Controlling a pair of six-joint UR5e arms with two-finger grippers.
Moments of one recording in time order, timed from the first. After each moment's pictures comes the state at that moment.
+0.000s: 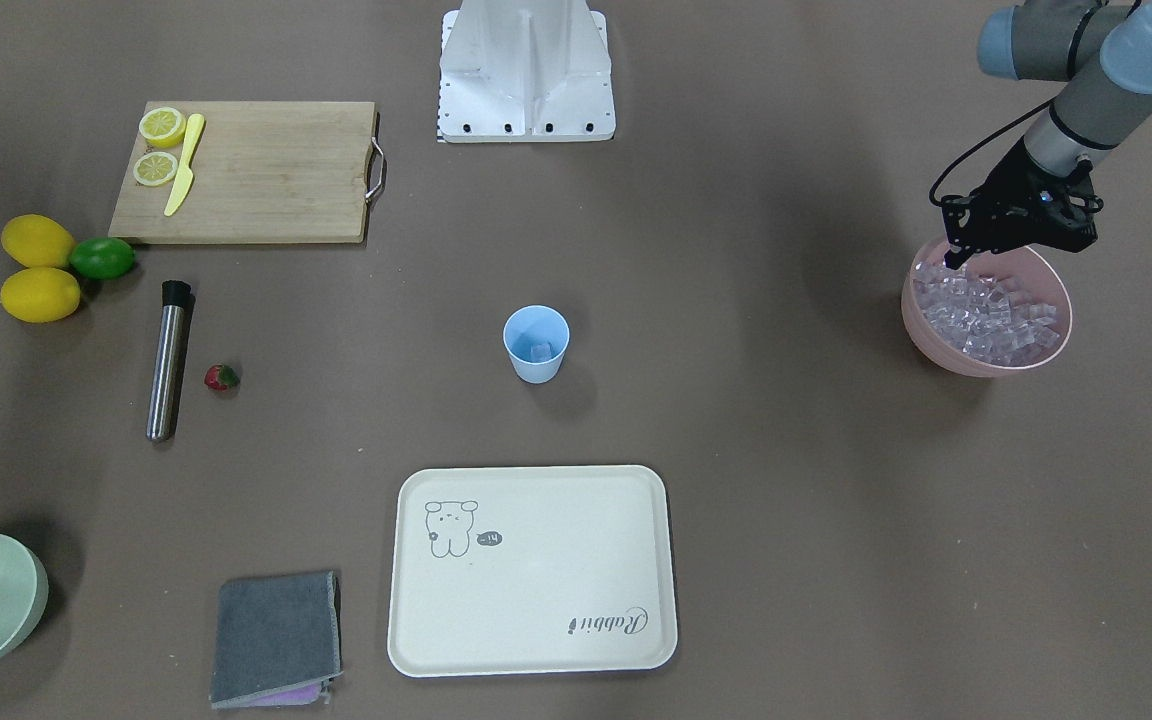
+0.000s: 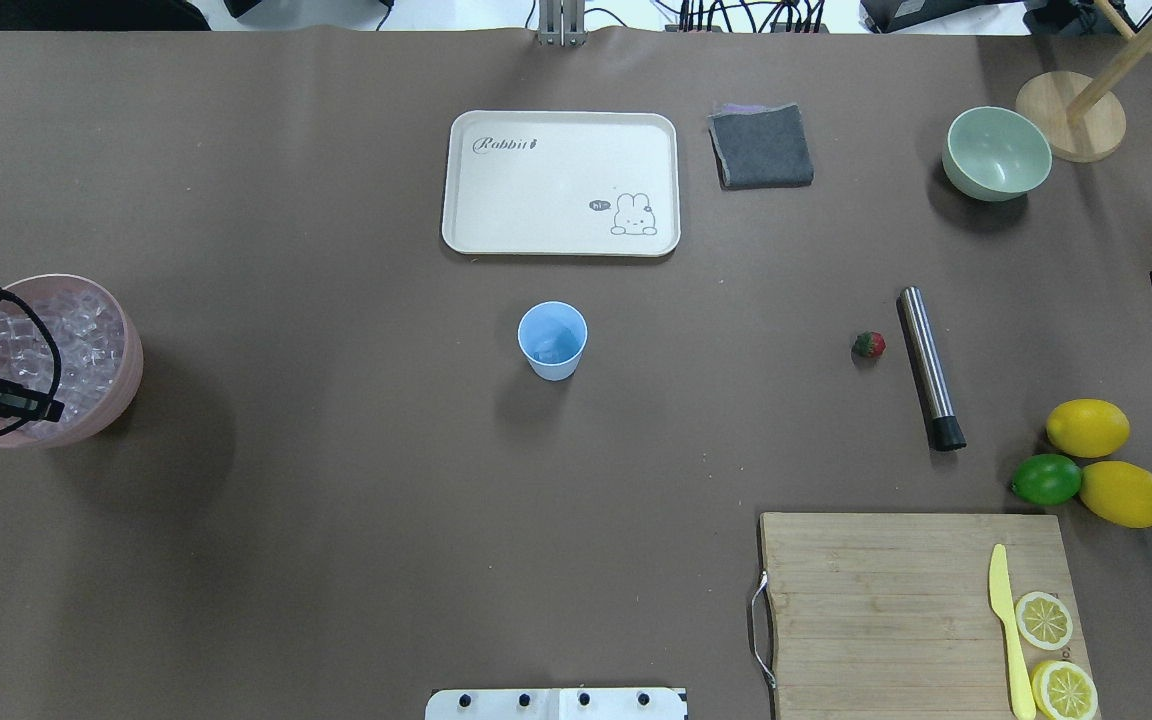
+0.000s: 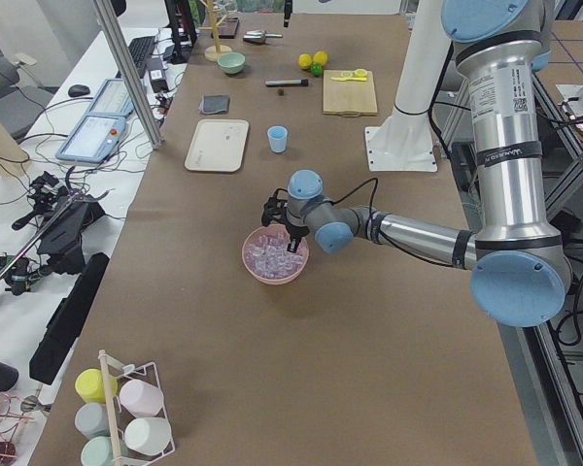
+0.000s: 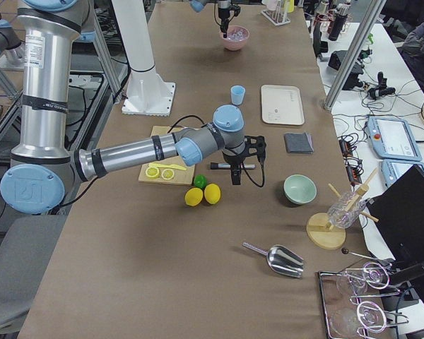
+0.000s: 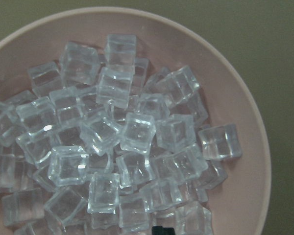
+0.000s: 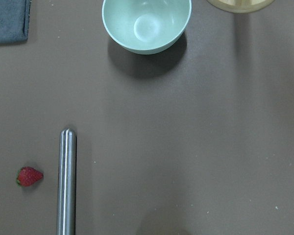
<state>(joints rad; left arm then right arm) -0.87 -1.39 -1.88 -2.21 -2.13 -0.74 1.27 -1.70 1.94 -1.26 2.31 0.58</state>
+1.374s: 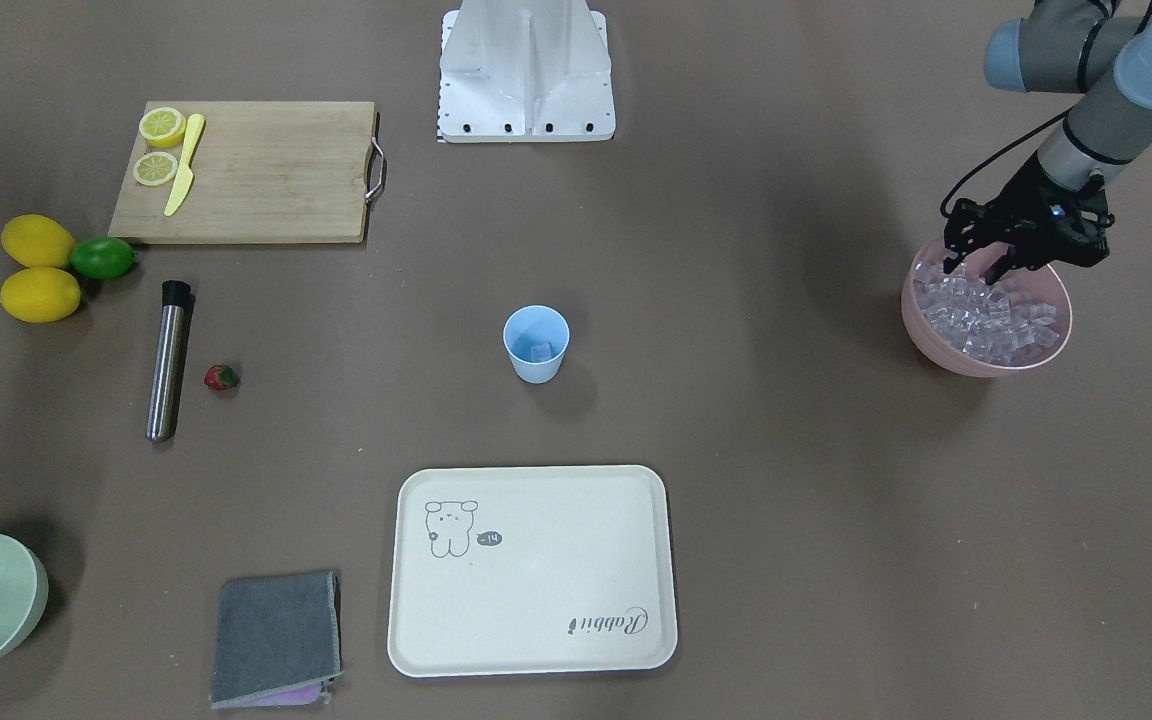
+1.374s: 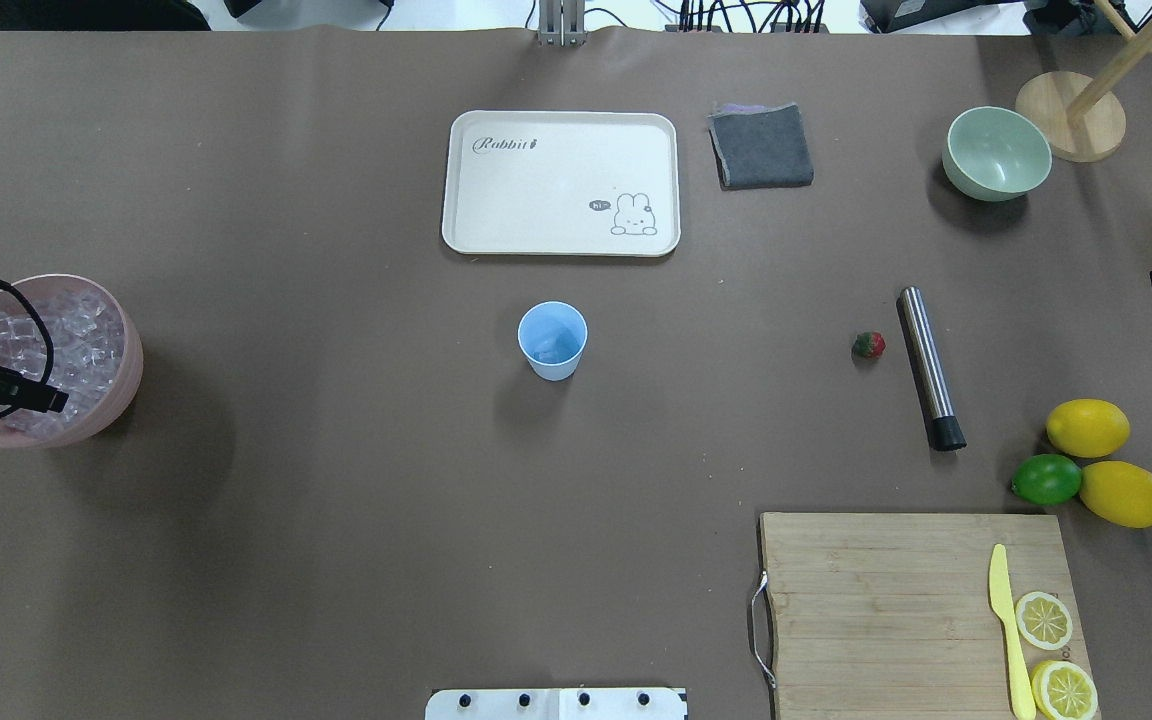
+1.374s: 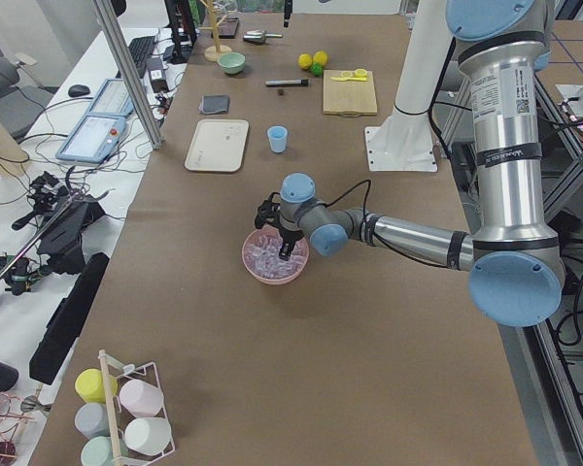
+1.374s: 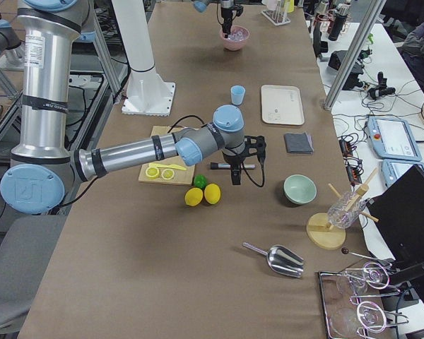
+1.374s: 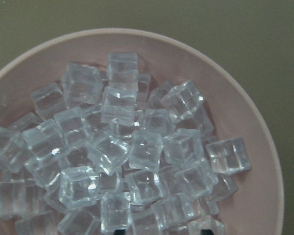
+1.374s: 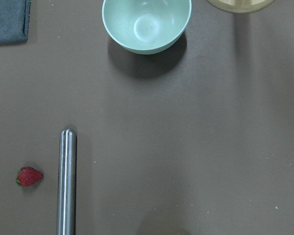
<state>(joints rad) -0.92 -1.41 -1.84 -2.16 -2.14 -0.61 1.27 -1.70 1.94 -1.26 2.31 0.58</state>
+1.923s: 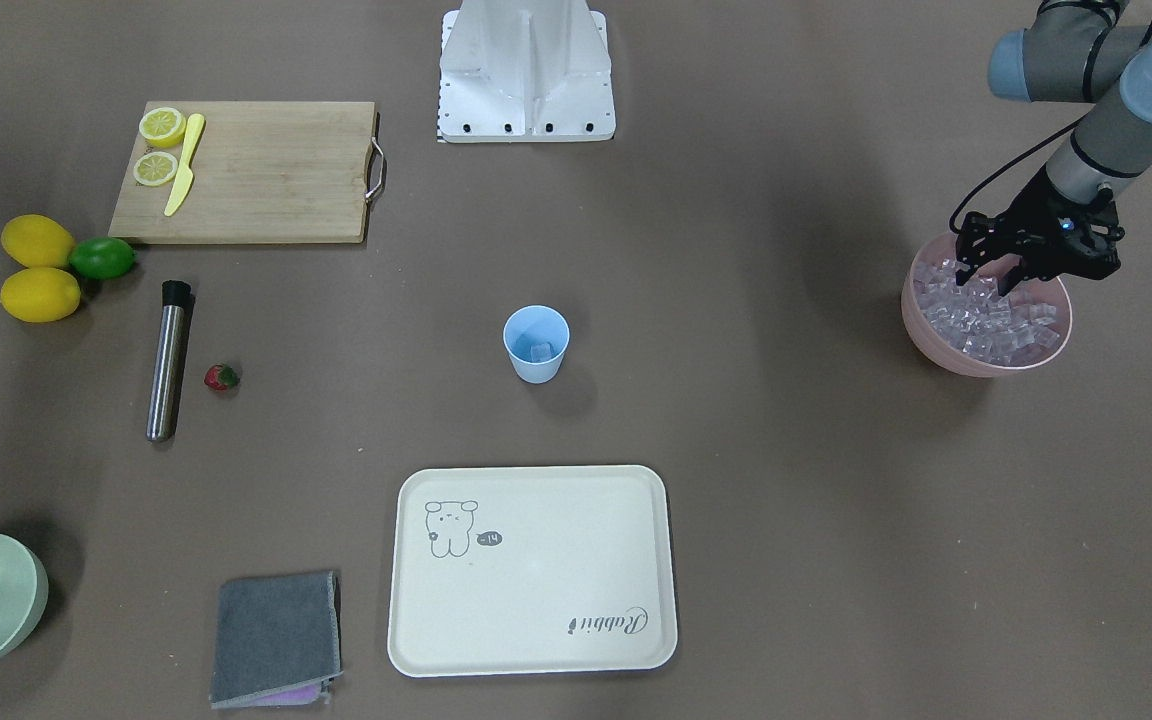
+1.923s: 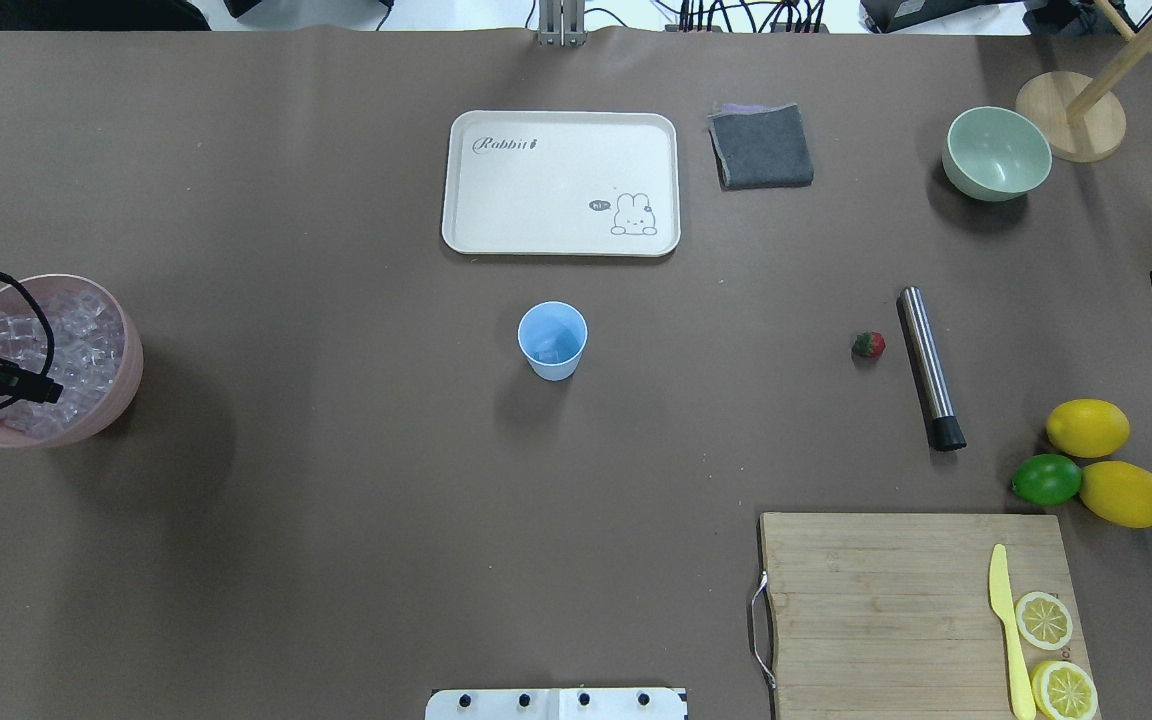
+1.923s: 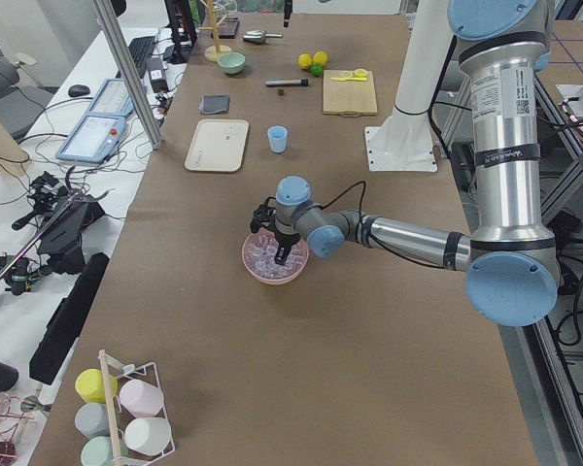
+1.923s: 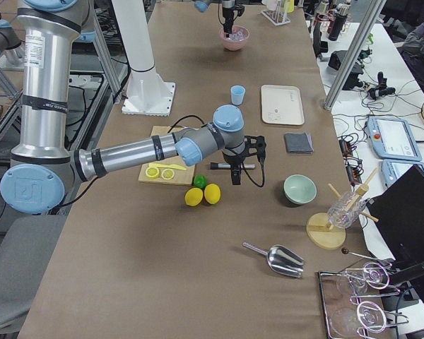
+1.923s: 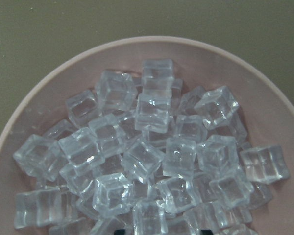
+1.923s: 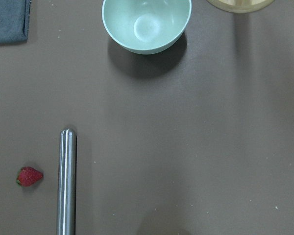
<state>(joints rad) -0.93 -1.44 -1.80 -2.15 -2.12 -0.60 1.27 -1.70 1.94 -1.26 2.31 0.58</state>
